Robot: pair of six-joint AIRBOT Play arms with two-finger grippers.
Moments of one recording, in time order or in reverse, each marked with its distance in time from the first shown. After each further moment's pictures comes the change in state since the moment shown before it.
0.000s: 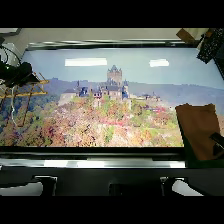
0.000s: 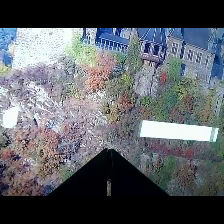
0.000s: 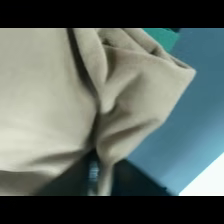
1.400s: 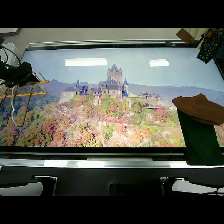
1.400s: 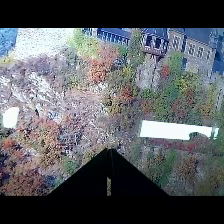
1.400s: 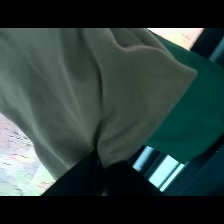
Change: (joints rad) left arm 0.001 0.000 0.000 0.000 0.000 0.000; right arm 0.000 -0.186 0.671 0.320 -0.117 0.083
